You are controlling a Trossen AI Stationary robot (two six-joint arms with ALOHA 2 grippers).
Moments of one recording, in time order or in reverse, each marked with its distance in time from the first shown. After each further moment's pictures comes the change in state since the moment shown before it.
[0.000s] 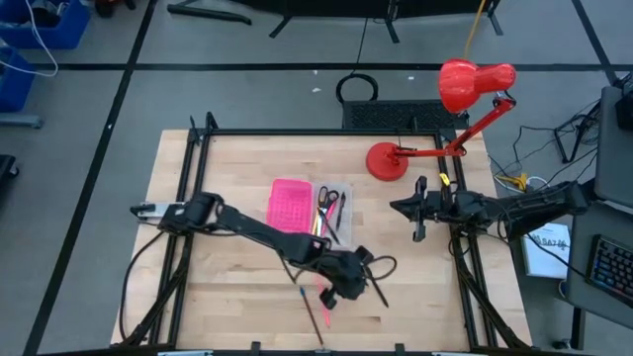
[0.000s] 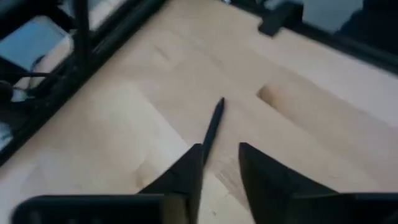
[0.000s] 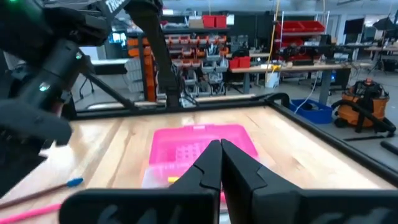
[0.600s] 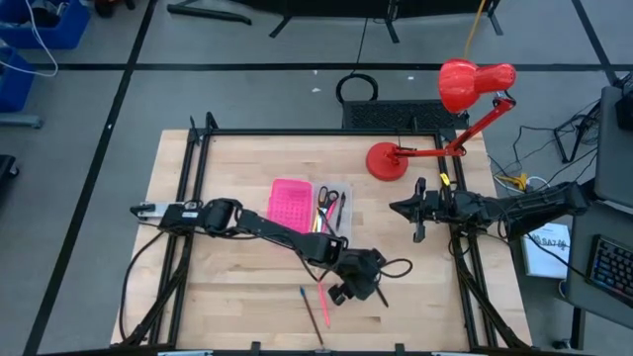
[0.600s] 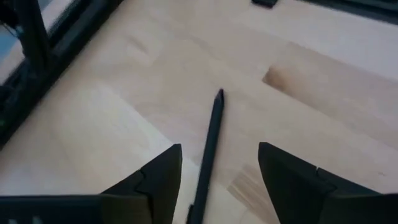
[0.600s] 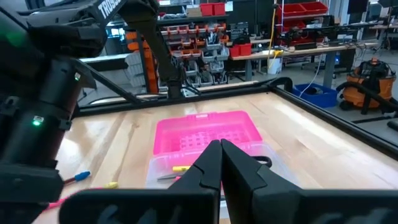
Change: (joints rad) left arm 0.033 0.193 0.231 -0.124 0.099 0.128; right arm 0.000 -0.018 0.000 -0.069 -0.001 0.072
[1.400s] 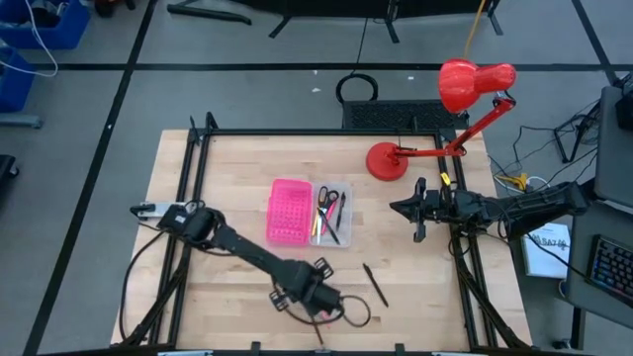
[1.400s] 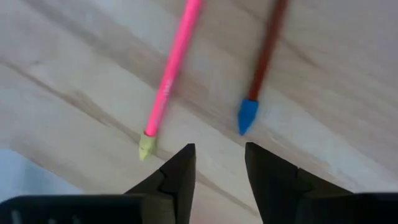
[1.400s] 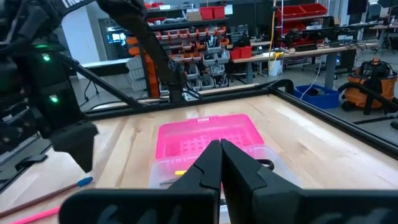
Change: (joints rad) left arm -0.182 -0.110 -0.029 -0.857 -0.266 -0.163; right arm 0.000 0.000 0.000 0.015 -0.001 0.014
